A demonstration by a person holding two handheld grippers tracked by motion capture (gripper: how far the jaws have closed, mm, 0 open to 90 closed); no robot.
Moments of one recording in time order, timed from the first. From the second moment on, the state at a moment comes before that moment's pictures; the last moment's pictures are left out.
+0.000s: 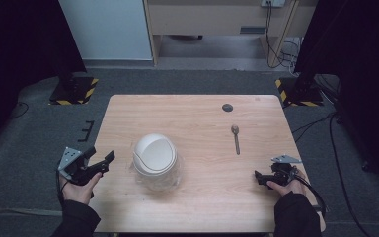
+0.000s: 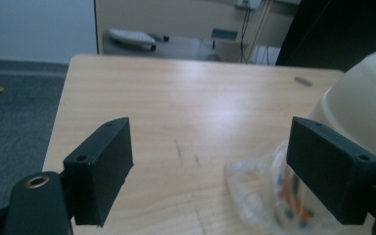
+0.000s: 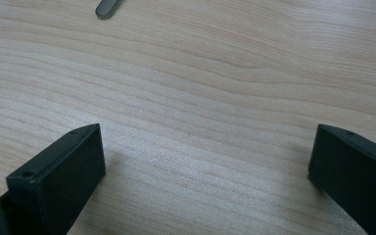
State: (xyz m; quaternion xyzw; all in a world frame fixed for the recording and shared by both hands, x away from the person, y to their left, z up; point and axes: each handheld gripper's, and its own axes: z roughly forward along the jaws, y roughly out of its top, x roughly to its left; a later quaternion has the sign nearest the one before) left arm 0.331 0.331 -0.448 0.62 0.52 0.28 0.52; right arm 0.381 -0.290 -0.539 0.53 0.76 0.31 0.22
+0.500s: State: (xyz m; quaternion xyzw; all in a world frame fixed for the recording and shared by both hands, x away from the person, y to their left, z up) left arm 0.319 0.309 -0.402 0.60 0.47 0.29 0.58; right arm 0.381 -0.289 -0.539 0.54 0.75 0.31 0.22
